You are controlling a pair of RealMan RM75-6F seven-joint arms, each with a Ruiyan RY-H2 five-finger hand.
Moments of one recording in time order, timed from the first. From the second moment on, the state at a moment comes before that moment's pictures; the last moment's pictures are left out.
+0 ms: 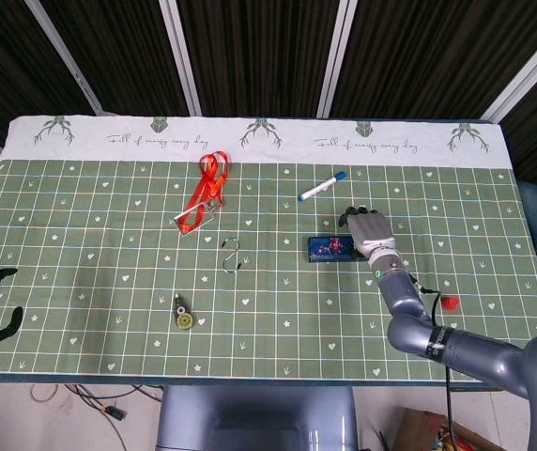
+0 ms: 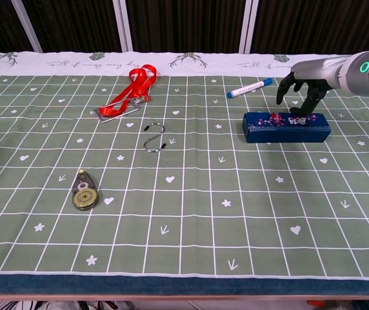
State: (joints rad) left arm -0.11 -1.09 -0.09 -1.78 1.24 1.39 0.13; right arm 1.00 -1.47 0.17 -1.33 -0.43 0.77 -0.60
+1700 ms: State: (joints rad) left arm -0.12 -1.08 -0.09 -1.78 1.24 1.38 0.14; right arm 1.03 -1.49 0.09 -1.33 -0.41 0.79 -0.61
